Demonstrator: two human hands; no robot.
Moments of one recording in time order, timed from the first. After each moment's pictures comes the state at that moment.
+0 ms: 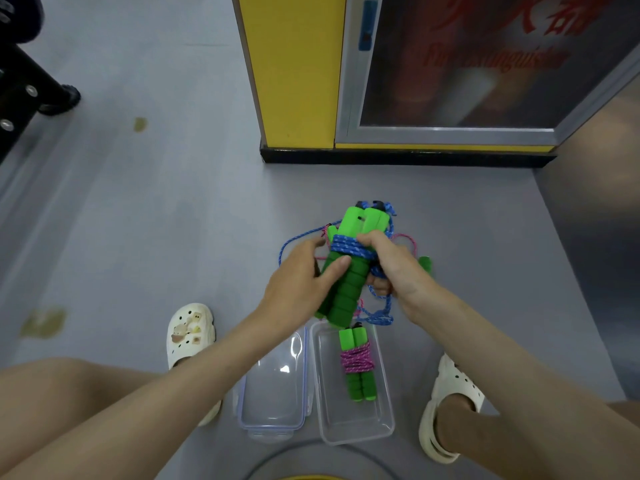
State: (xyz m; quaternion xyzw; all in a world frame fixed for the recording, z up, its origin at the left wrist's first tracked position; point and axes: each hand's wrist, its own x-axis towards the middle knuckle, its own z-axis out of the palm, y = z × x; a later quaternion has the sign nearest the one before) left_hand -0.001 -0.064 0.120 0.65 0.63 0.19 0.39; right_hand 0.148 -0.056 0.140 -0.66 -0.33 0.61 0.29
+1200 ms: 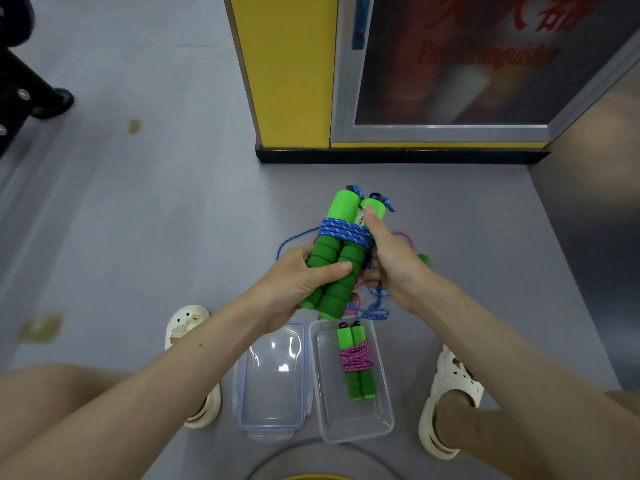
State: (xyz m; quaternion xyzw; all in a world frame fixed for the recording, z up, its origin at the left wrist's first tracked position) left_hand -0.005 -0.061 0.142 0.38 0.46 0.26 0.76; right_hand 0.149 -0.049 0.136 -0.60 -0.31 0.67 0.32
